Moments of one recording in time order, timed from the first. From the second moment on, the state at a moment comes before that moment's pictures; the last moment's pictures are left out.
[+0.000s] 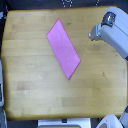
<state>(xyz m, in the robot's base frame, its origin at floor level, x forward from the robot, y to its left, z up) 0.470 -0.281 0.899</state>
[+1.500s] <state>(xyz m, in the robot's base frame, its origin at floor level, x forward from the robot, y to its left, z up) 0.391 -0.159 0.856</state>
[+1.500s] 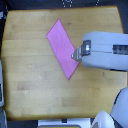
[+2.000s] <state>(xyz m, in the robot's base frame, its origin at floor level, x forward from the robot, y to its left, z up) 0.364 -0.120 0.816</state>
